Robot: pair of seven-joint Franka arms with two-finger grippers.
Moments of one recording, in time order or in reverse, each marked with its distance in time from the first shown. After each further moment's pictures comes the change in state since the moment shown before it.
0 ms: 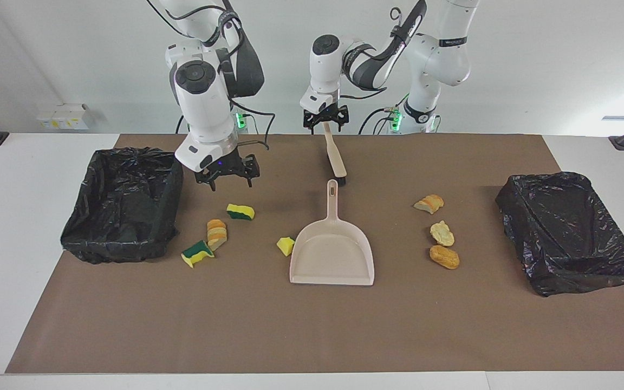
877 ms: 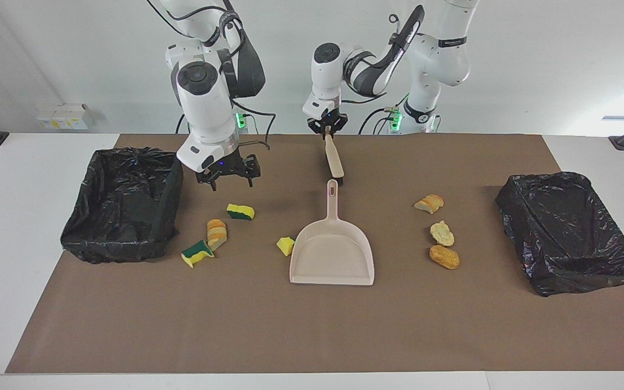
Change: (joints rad) left arm -0.014 0.004 0.011 0.007 -0.001 -0.025 -0.009; right arm 0.002 0.000 0.000 -0.002 -0.001 0.000 0.001
